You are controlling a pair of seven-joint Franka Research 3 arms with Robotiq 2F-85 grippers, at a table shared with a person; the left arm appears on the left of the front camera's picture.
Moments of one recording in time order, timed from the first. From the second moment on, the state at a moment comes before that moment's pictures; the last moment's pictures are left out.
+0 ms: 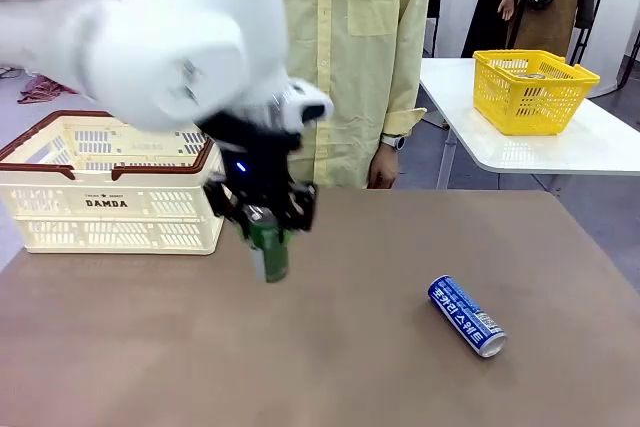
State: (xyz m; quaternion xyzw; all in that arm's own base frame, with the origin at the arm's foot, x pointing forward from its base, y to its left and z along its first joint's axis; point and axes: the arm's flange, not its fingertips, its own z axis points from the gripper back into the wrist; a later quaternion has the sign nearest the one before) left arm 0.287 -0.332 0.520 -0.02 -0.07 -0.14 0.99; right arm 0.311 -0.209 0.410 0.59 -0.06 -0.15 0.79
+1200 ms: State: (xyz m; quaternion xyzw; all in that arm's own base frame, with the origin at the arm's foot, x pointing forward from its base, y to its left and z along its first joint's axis) left arm 0.299 -0.253 0.602 -0.04 -0.14 -0.06 0.99; right arm 0.311 -0.209 0.410 0.59 -0.06 -0.15 0.79
